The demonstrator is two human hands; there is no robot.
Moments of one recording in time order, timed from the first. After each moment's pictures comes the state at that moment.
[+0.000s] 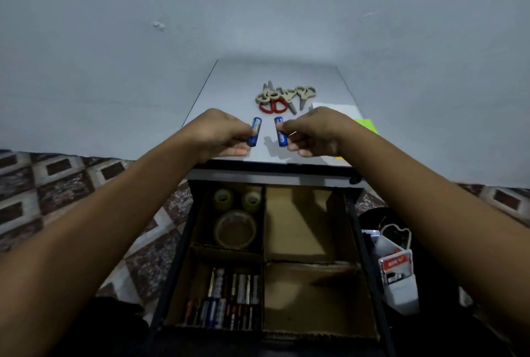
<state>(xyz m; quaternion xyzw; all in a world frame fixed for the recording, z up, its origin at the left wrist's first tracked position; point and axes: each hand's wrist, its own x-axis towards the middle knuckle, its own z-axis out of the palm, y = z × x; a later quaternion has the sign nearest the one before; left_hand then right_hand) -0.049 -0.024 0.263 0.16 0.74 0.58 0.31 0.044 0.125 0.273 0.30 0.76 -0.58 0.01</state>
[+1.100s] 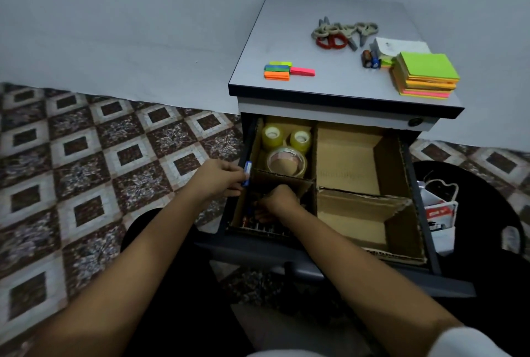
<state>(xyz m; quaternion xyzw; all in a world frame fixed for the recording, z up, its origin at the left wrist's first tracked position) 0.001 -0.173 0.126 0.05 0.79 0.51 0.33 0.061 -0.050 0.053 0.36 0.70 -0.59 0.16</state>
